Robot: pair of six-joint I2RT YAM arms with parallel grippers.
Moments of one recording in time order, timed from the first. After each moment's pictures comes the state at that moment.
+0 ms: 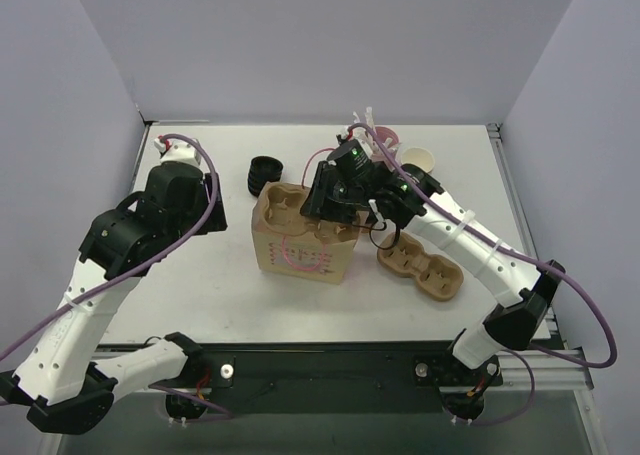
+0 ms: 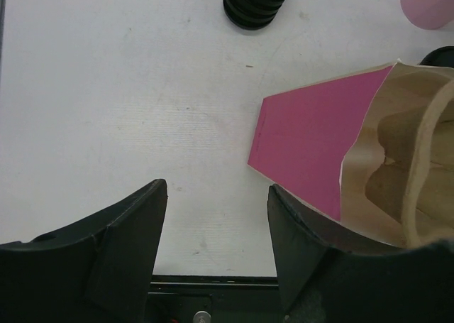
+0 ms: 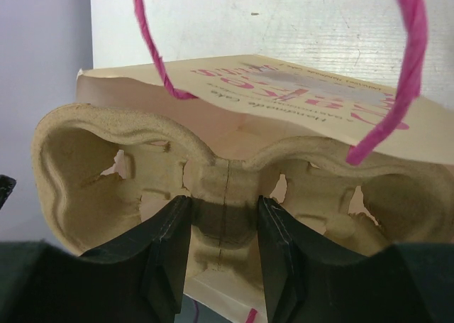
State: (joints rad) left arm -0.58 1.05 1.52 -1.18 -0.46 -0.49; right arm 0.87 1.55 1.68 -0.89 0.09 0.89
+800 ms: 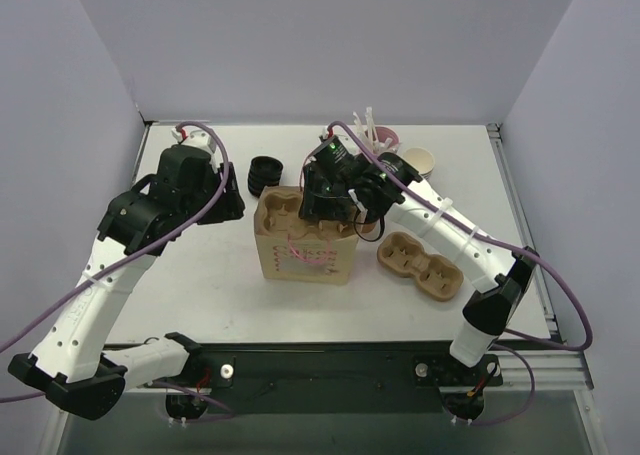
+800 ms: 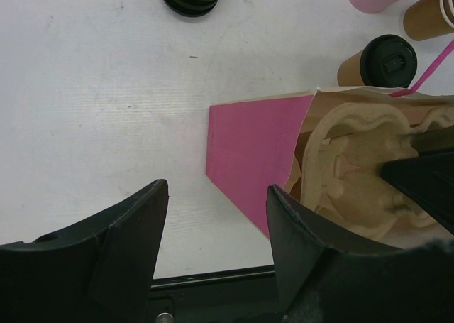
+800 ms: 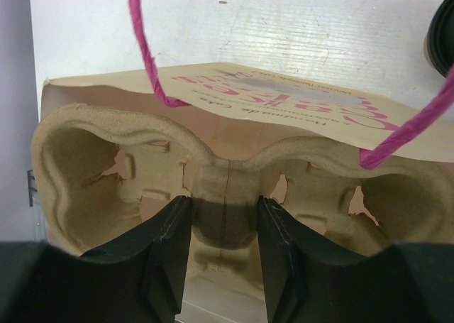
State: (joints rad) left arm -0.52 1.15 1.54 -1.10 -0.24 -0.50; right arm 0.89 1.69 1.85 -1.05 0.13 0.78
